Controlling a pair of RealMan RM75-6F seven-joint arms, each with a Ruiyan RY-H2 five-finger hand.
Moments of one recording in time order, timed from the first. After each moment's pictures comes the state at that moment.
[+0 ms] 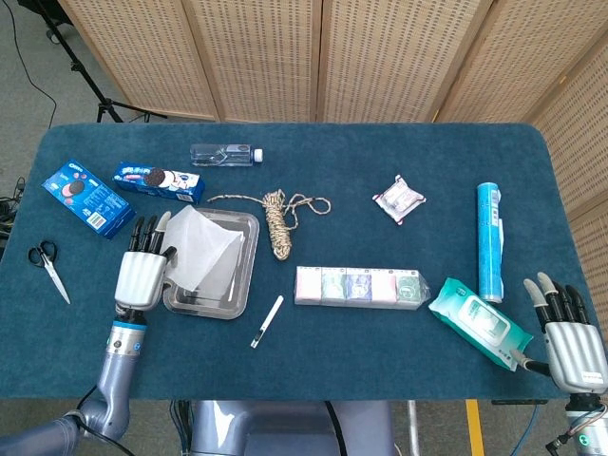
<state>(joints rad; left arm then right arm) -0.44 -1.74 -0.19 -1.23 1.43 1.39 0.41 0.05 -1.10 0.05 -1.66 -1.50 1.49 -0.10</state>
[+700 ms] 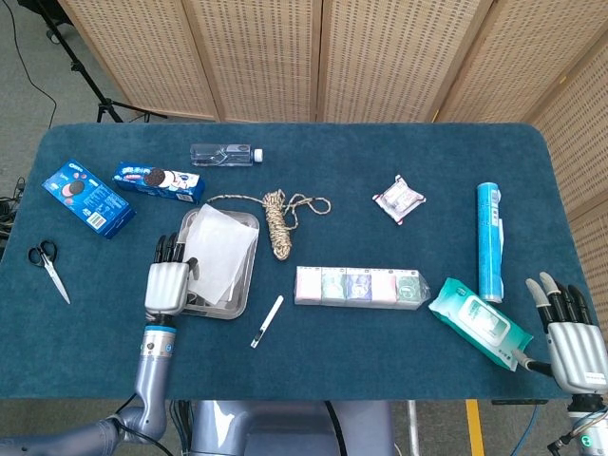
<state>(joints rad) -0.45 -1.92 -0.24 -1.19 1.23 1.33 0.50 0.04 -1.10 0.05 -1.66 -1.50 1.49 -0.09</state>
